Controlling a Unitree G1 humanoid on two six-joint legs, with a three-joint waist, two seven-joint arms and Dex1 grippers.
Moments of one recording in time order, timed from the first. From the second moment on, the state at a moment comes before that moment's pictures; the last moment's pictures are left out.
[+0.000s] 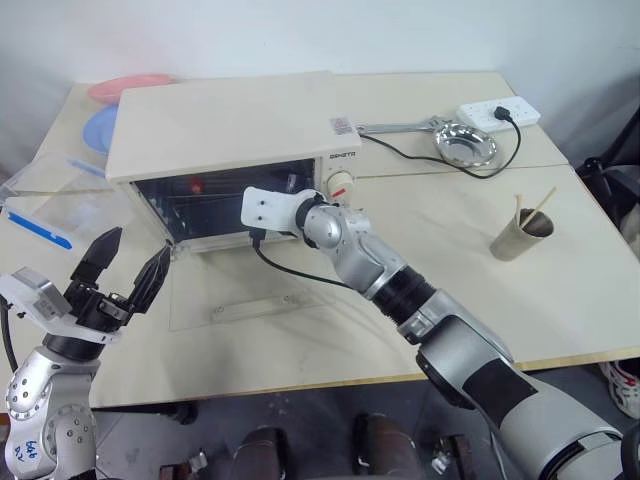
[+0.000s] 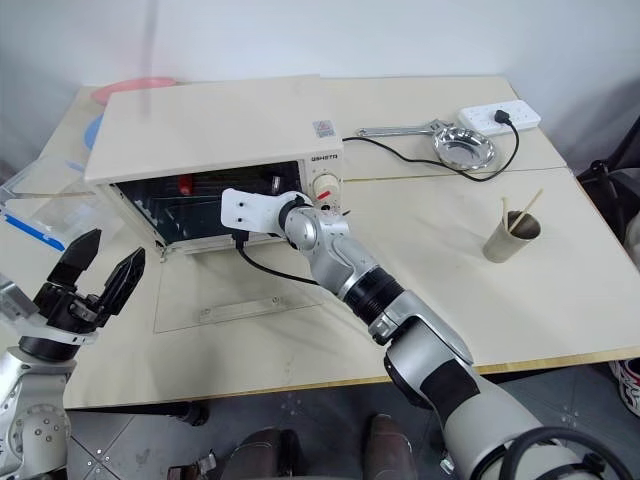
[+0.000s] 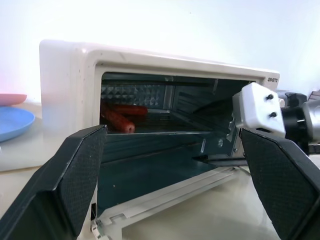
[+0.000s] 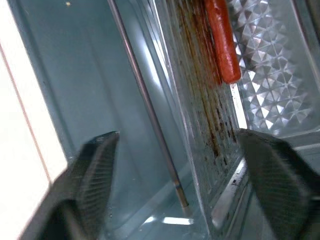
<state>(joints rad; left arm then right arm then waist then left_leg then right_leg) 0.07 0.39 0.57 -0.30 -0.73 0.09 -0.66 -1.13 -0.03 0.58 0.59 -0.49 0.25 0.33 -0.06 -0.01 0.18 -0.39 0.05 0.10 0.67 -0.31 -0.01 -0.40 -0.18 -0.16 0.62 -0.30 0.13</state>
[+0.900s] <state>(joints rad) -0.11 0.46 0.54 -0.16 -0.74 0.11 -0.66 -1.17 -0.02 0.60 0.70 -0.63 0.08 0.20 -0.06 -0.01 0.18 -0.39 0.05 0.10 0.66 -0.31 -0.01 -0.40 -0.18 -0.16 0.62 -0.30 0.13</state>
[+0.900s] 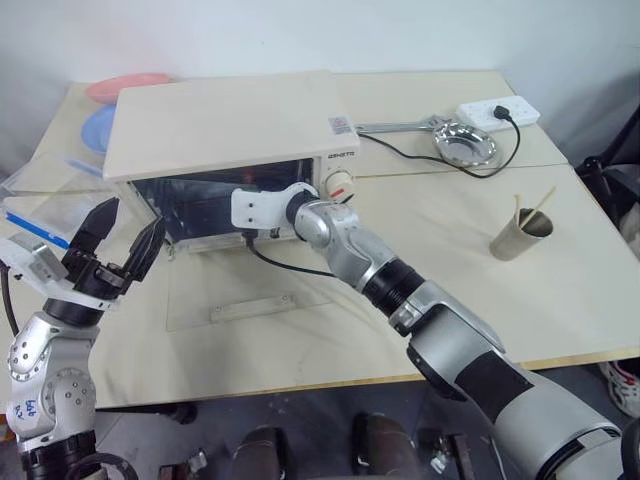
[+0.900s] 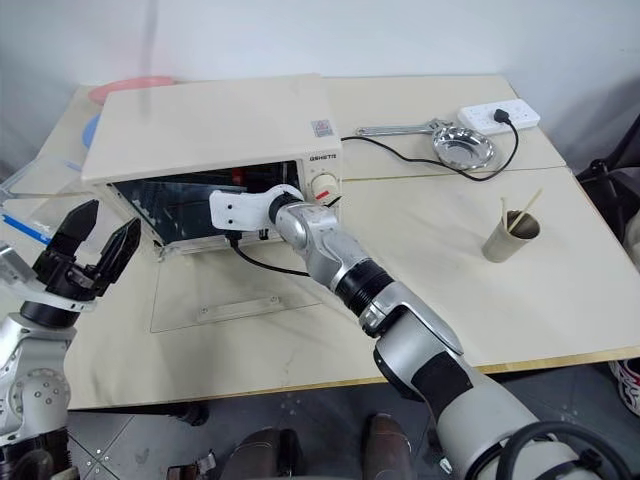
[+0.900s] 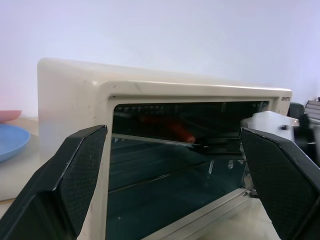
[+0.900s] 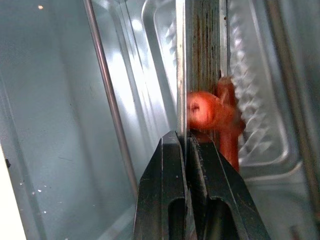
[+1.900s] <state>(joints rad) -0.16 0.49 0.52 -0.08 -0.73 0.11 -0.73 -0.87 -0.24 0.64 0.14 -0.81 0.01 0.40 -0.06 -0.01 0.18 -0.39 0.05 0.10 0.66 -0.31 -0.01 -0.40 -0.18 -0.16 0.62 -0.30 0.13</state>
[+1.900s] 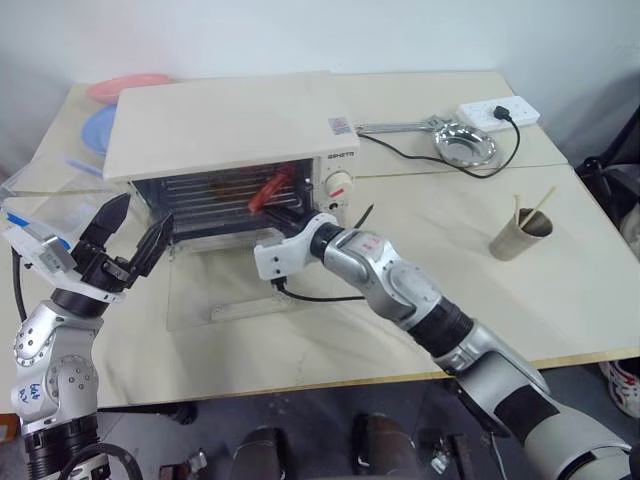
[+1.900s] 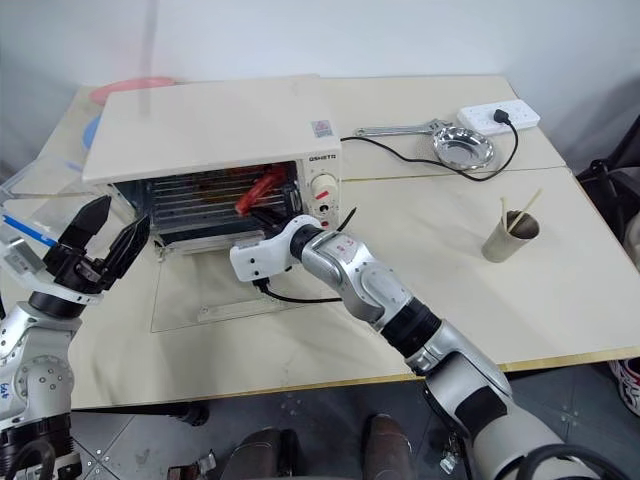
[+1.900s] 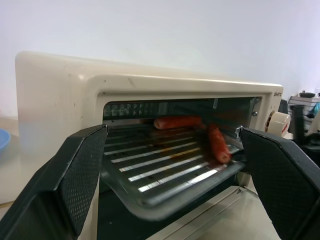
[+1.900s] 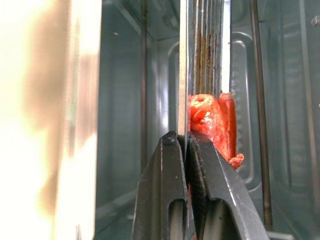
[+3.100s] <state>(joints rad) -0.03 0.56 0.61 -0.14 -0.84 0.33 -0.69 -0.56 -0.45 0.52 -0.23 -0.74 -0.16 0.62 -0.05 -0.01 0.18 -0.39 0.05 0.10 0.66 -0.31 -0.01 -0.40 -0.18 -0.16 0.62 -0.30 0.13</state>
